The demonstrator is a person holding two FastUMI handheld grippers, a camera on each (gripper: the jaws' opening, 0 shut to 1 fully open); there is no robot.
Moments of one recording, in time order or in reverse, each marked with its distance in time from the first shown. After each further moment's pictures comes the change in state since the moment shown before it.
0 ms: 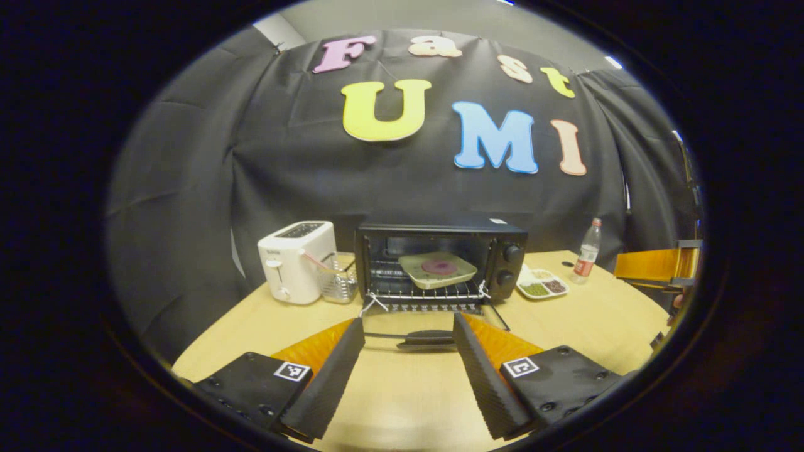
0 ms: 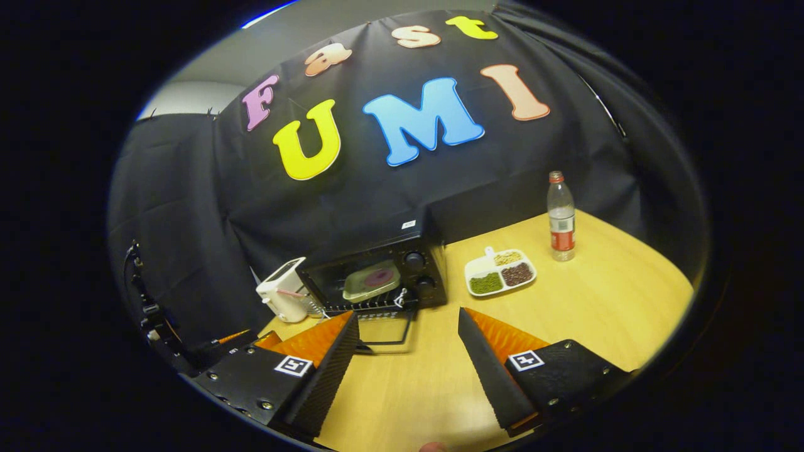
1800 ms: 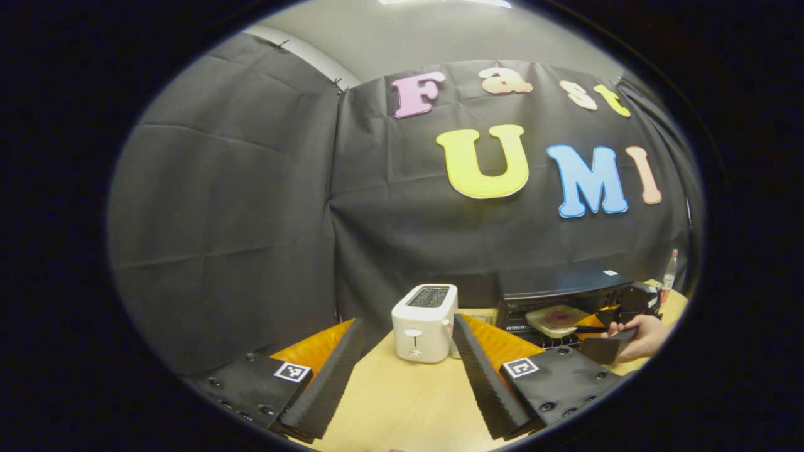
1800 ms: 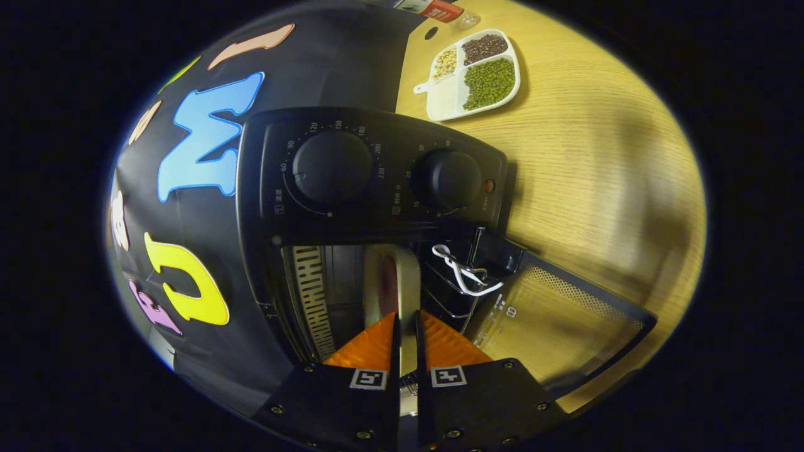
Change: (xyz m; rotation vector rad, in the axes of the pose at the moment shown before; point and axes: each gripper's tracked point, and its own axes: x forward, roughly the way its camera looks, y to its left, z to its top) left arm -0.065 0.205 0.118 0.046 -0.255 0.412; right arm 0.288 0.108 -0.060 1.264 0.172 -0.052
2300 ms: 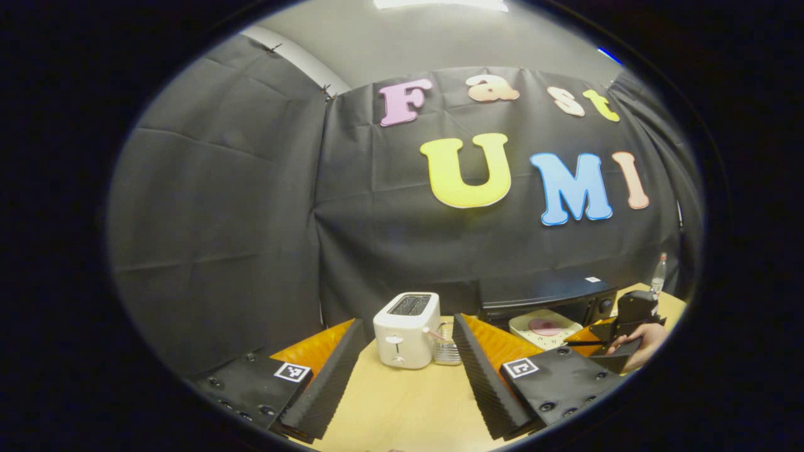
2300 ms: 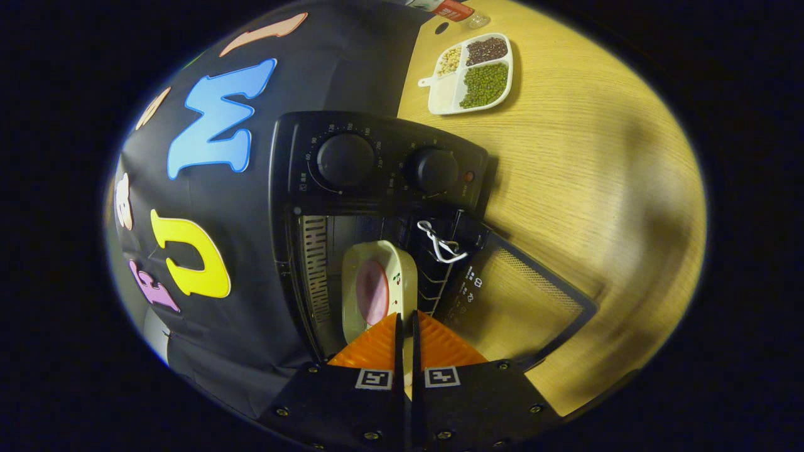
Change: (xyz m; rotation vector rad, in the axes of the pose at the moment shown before) left arm -0.004 -0.019 0.009 -0.002 -0.021 -0.053; right arm -0.029 -0.012 -0.016 -0.048 0.082 -0.023
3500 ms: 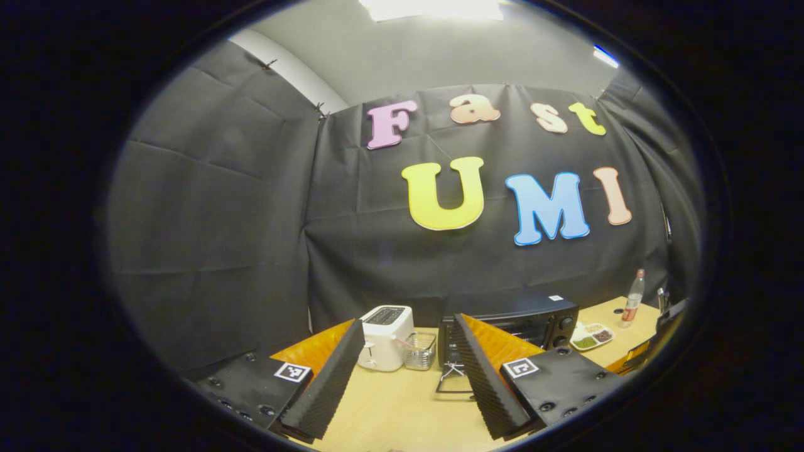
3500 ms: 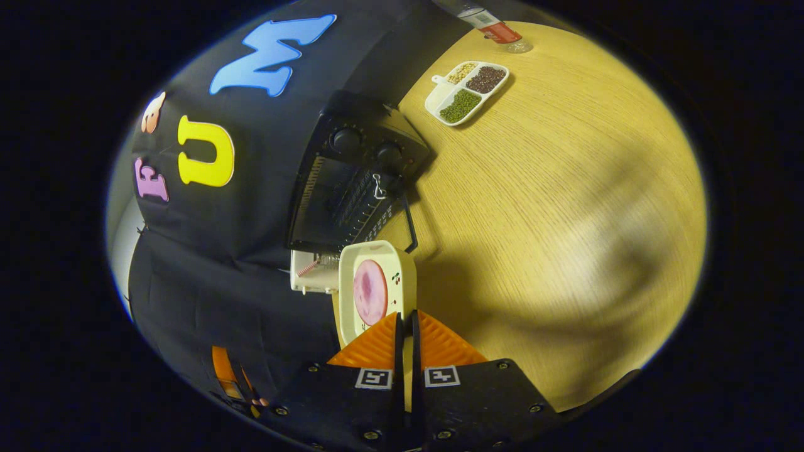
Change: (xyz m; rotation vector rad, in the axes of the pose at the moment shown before) left arm -0.065 -0.065 0.041 -0.007 -0.083 -0.039; right arm -0.194 -0.082 0.010 -0.360 0.353 -0.109
